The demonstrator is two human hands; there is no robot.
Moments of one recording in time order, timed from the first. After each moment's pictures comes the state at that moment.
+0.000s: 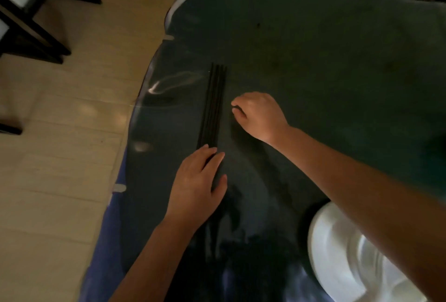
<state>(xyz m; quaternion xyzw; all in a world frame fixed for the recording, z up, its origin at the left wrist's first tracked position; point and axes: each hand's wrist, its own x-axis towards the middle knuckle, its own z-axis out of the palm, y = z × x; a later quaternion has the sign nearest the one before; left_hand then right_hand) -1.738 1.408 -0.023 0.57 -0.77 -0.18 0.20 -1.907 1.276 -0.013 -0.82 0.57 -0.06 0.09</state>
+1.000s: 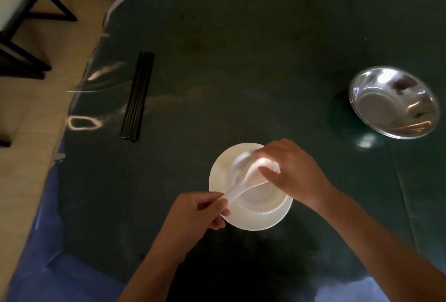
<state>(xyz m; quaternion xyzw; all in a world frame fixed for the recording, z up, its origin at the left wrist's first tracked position) -1.895 1.557 0.056 0.63 -0.44 -0.62 0.15 -2.111 1.527 0.039 -0.75 0.61 -0.14 0.22</state>
